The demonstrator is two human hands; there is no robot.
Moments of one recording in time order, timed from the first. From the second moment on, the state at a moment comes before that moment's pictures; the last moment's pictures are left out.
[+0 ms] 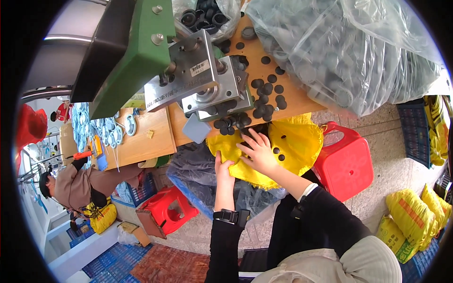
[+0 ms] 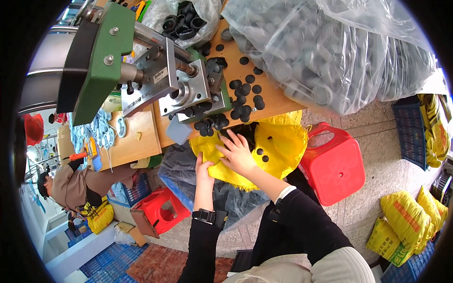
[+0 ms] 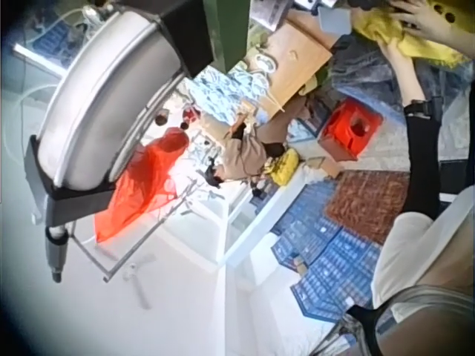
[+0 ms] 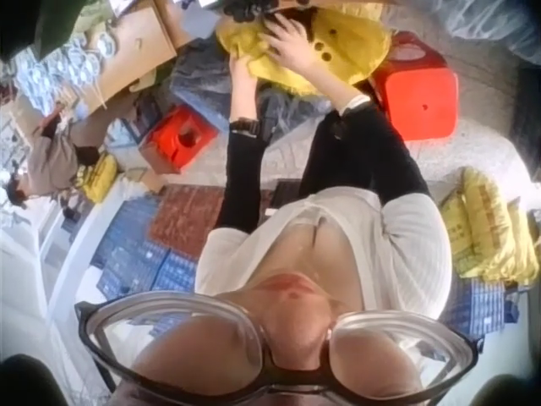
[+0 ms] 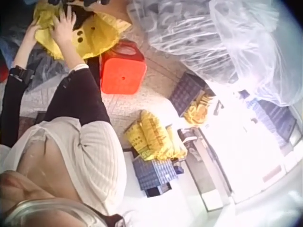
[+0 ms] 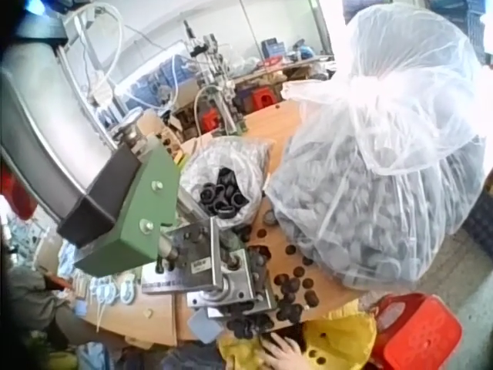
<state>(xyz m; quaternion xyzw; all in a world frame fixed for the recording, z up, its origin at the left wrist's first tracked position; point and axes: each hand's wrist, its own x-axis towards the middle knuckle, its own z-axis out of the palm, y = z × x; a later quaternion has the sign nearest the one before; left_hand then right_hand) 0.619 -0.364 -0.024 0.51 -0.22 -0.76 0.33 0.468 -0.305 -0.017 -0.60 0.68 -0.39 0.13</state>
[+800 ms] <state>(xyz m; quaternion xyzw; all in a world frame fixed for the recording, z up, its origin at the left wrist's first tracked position) 0.626 -0.371 -0.019 0.57 -0.22 -0.72 0.34 0.374 -0.170 -0.062 -0.12 0.97 -0.16 0.13</state>
